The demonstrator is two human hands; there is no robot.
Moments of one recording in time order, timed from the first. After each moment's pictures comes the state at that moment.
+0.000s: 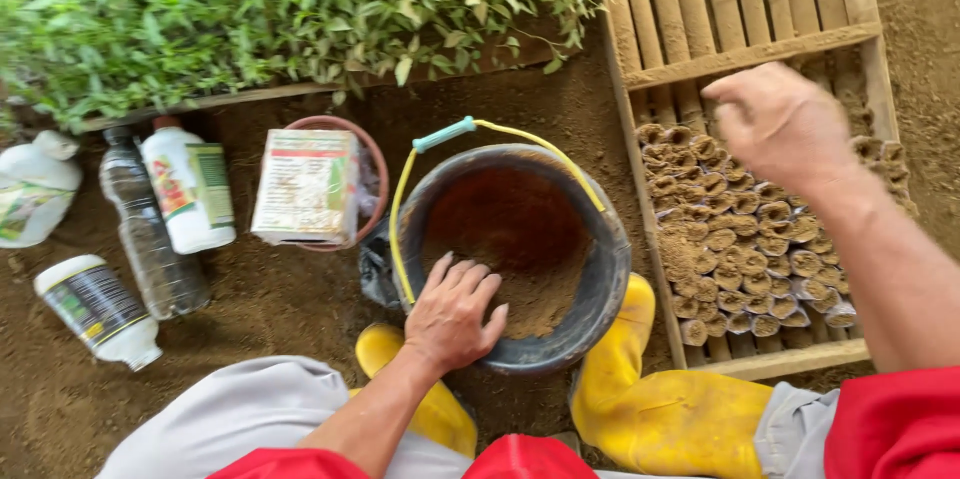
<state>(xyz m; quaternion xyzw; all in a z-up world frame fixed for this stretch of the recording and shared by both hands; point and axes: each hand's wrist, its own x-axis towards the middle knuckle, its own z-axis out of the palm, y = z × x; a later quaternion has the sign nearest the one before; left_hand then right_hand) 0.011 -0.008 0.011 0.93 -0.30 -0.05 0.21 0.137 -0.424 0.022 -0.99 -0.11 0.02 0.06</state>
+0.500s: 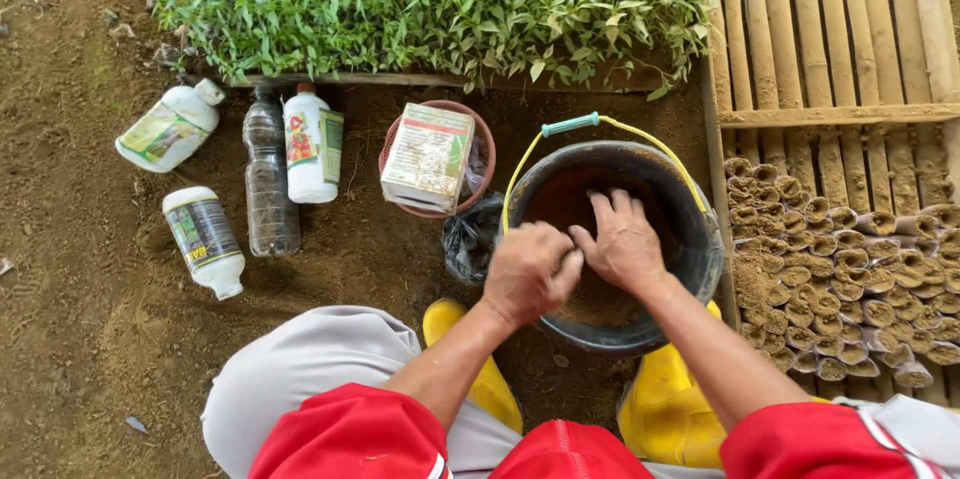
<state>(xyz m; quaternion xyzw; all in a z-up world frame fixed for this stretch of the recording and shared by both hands) 0.014 0.020 0.010 0.91 -0.24 0.20 0.28 0.037 -0.165 -0.067 -0.99 -0.11 0.04 0.10</state>
